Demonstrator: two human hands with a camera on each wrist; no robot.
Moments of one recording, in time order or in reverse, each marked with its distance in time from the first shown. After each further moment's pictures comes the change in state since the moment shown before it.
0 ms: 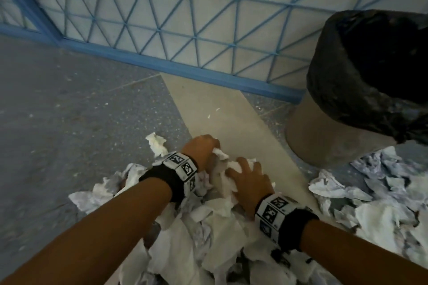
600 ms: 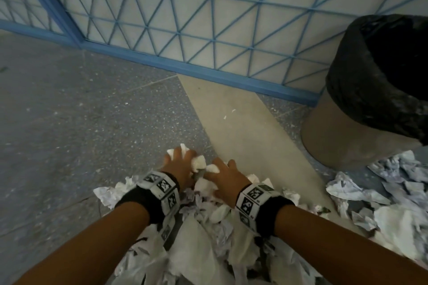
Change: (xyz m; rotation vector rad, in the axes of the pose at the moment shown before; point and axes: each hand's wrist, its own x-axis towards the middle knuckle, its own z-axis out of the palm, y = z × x) left_hand -0.055 -0.077 0.025 0.003 -0.045 -0.344; right_hand 0.018 -0.066 -0.010 -0.036 0.008 -0.352
